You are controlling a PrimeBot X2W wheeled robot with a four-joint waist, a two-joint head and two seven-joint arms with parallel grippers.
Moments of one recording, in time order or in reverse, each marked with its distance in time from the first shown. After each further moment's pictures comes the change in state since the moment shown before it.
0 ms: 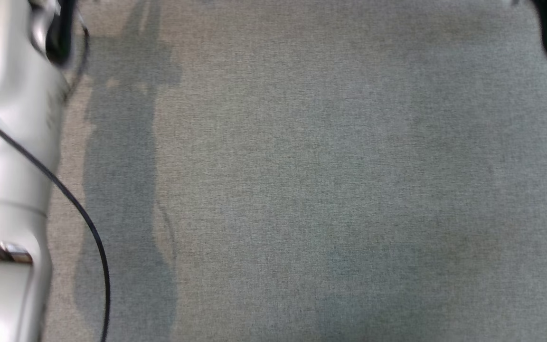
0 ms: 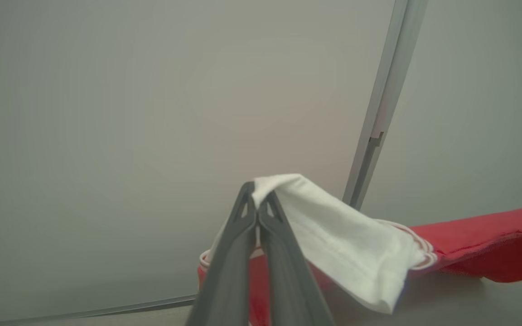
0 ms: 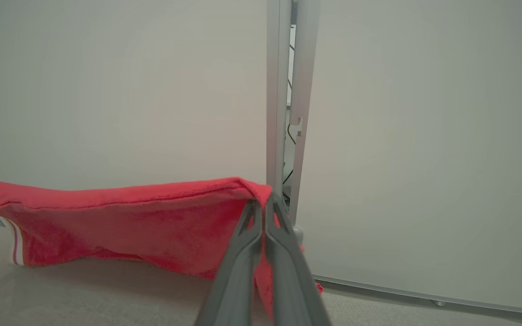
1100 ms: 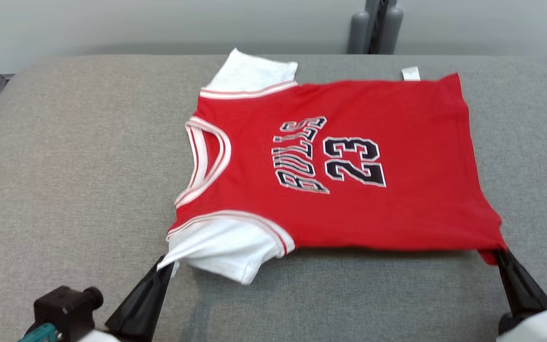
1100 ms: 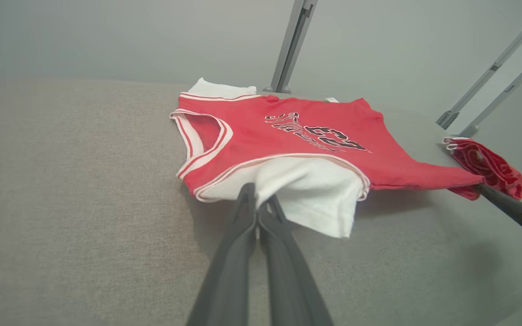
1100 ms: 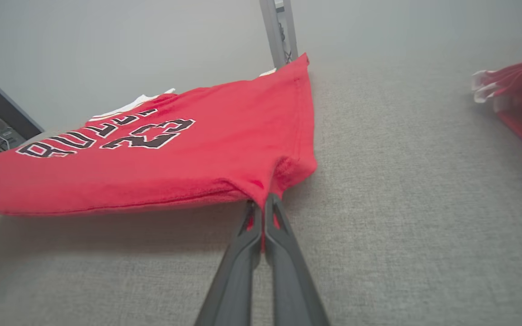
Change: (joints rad) left arm 1.516 0.135 0.061 -1.439 -0.084 0.199 0.506; right arm 1.357 -0.036 -0.387 -0.773 0.049 0.000 0.093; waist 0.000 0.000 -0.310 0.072
